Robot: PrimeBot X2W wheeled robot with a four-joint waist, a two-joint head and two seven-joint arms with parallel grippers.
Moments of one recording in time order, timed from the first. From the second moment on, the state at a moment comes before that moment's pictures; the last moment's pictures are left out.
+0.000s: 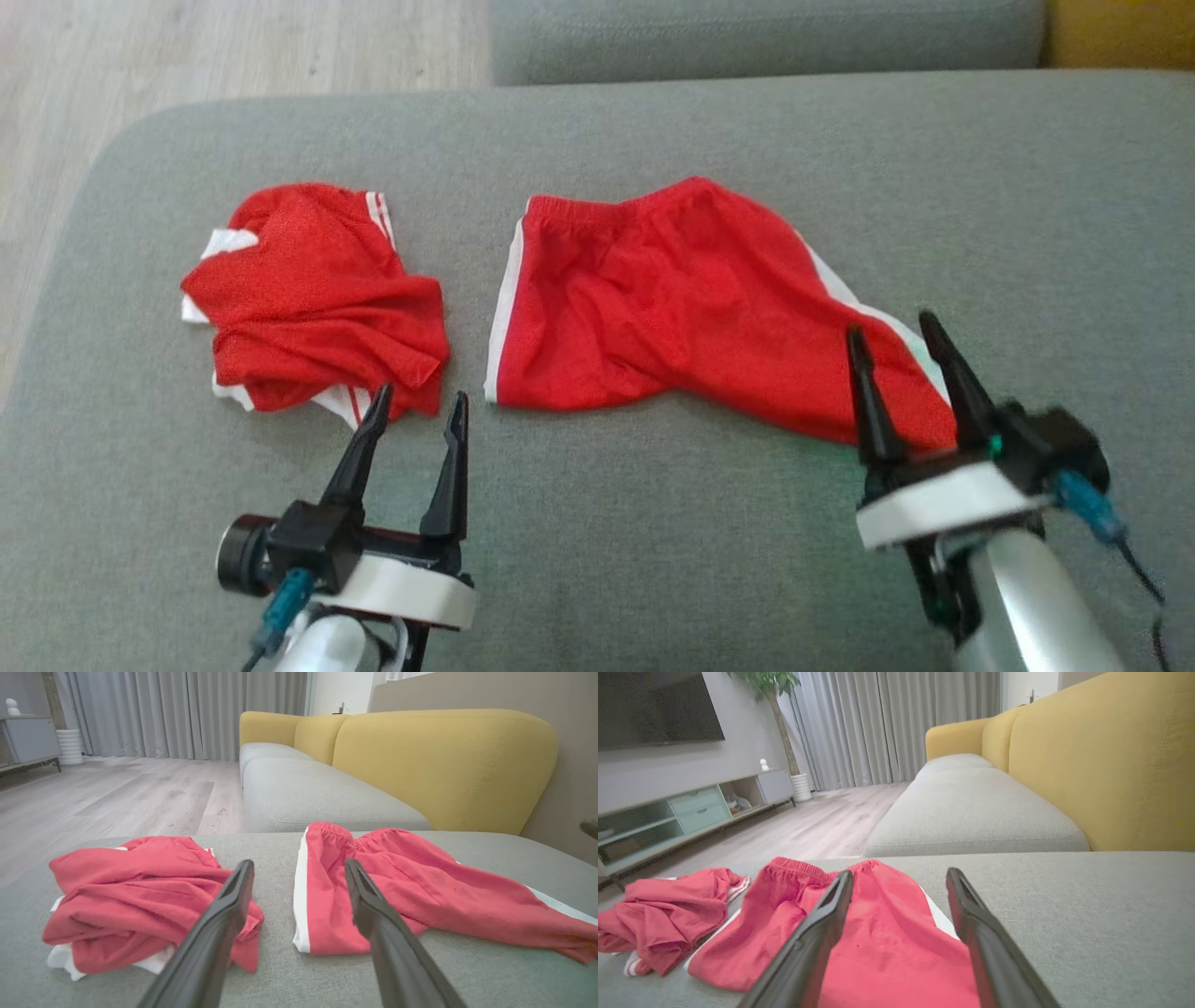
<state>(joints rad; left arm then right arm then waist) -0.13 0.23 -0.50 0.18 -0.40 0.15 -0.25 -0.11 -0.05 0.13 0.24 0.16 0.13 -0.25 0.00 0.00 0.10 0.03</state>
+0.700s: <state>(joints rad) -0.20 0.13 -0.43 0.26 -0.33 0.04 -0.25 -0.68 -0.08 0.06 0.88 -0.01 0.13 0.11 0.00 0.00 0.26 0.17</state>
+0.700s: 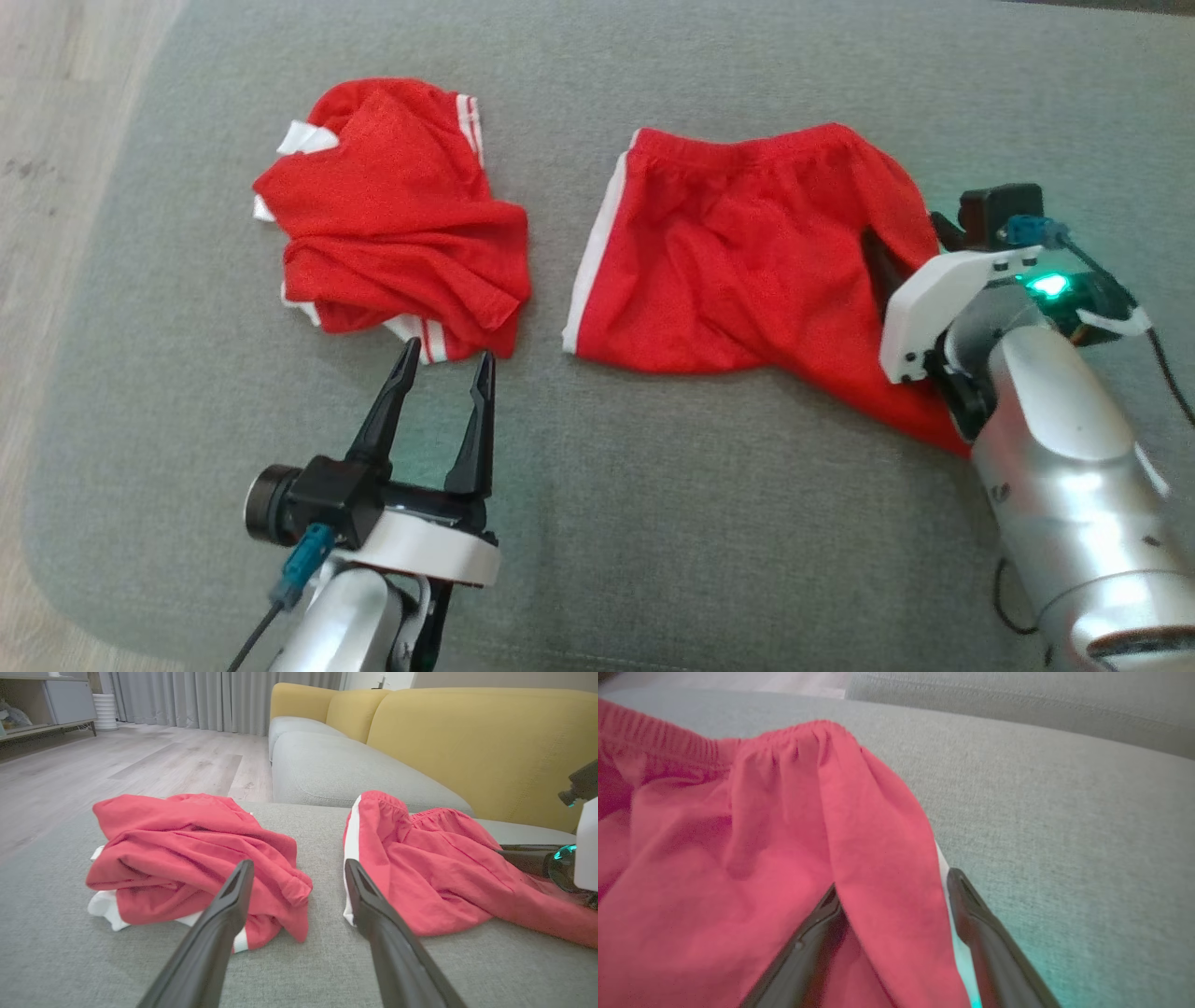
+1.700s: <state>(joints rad) -0.19 0.07 -0.32 0.28 -0.28 -0.01 -0.25 -1.07 -0.37 0.11 1.03 -0.11 0.13 -0.17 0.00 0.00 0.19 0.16</state>
